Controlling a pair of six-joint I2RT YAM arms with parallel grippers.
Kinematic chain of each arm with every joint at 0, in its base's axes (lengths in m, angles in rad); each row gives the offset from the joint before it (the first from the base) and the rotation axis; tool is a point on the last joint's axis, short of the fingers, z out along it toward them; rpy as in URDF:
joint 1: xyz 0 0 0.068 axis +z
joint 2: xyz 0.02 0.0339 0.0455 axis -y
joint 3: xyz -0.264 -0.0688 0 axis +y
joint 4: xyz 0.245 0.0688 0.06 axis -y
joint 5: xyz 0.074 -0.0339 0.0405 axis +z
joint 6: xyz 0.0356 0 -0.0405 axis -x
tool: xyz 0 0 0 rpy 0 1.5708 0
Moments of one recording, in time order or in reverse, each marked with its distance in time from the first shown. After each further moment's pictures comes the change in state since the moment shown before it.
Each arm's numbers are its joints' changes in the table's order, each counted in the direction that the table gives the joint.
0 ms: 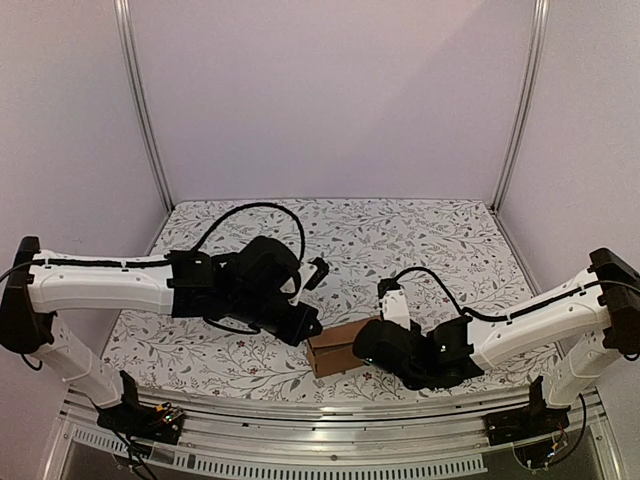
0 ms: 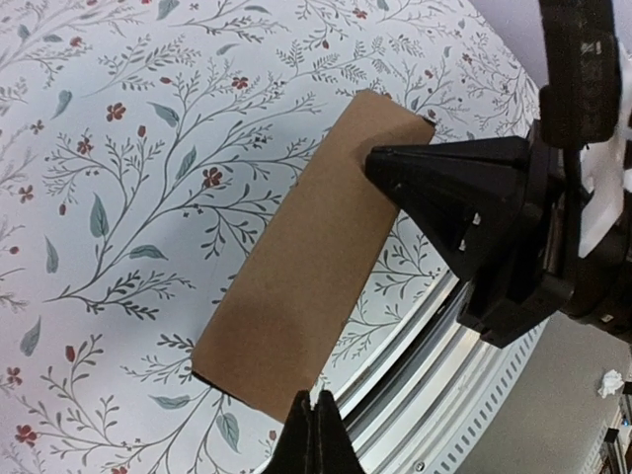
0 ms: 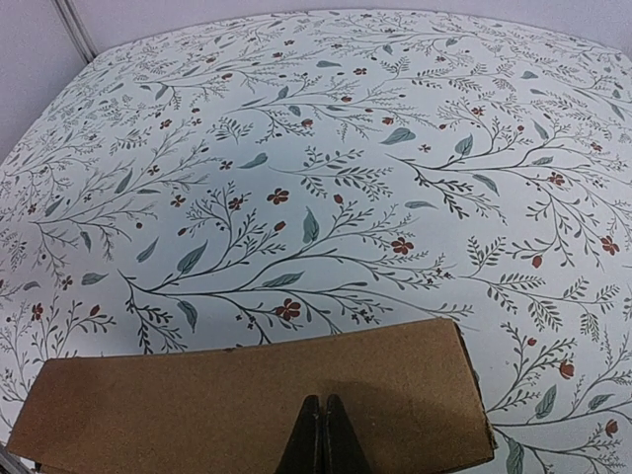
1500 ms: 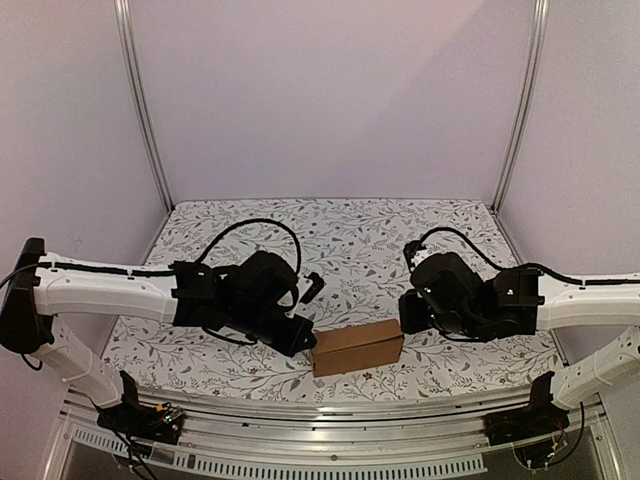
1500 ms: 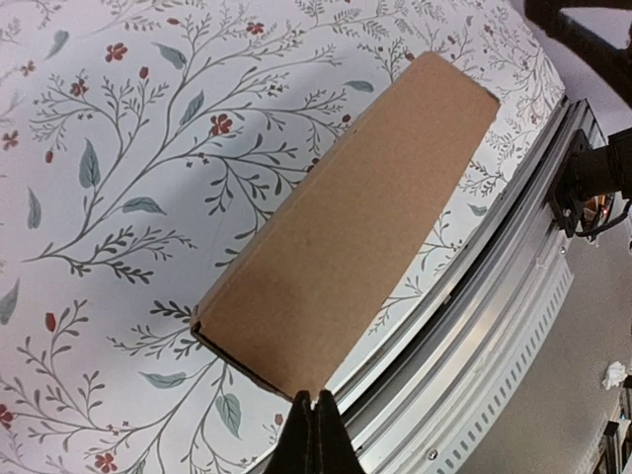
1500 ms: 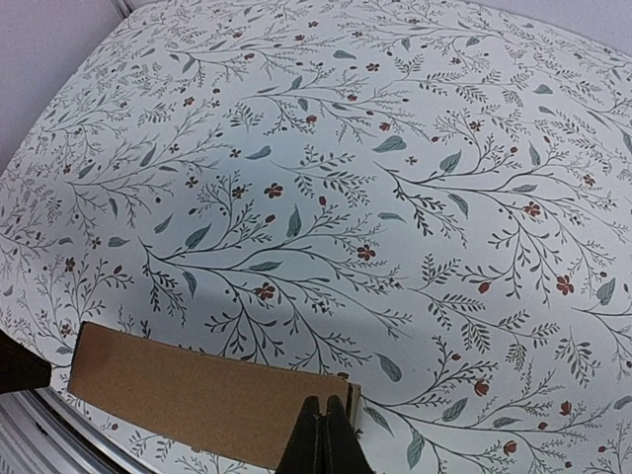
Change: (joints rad) left arm 0.002 -0.003 0.110 0.050 -0.026 0.041; right arm -0.212 0.347 -0.034 -0.265 0.322 0.277
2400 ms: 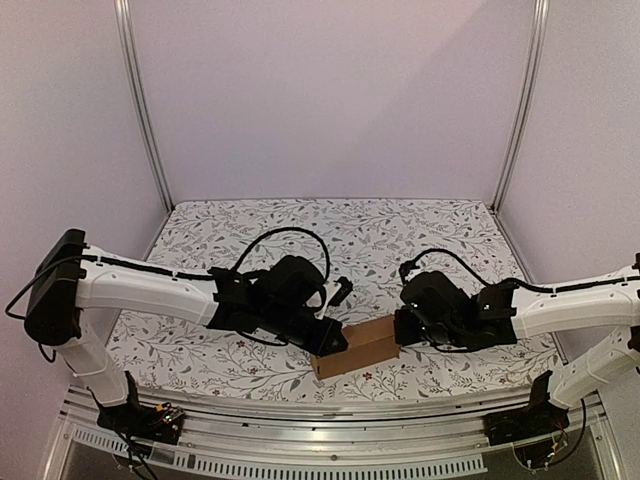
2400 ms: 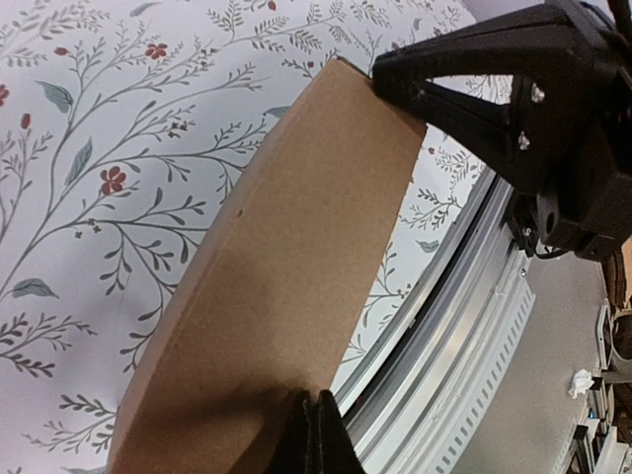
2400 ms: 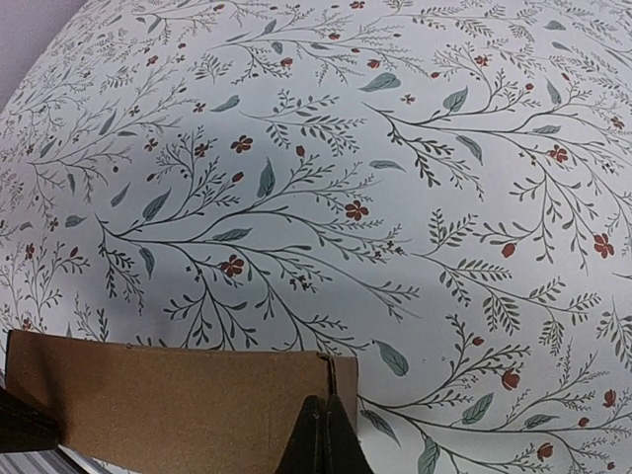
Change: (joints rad) left arm 0.003 -0.197 -0.070 0.203 -0.124 0.011; right arm -0.038 -0.108 0.122 0.157 0.093 -0.048
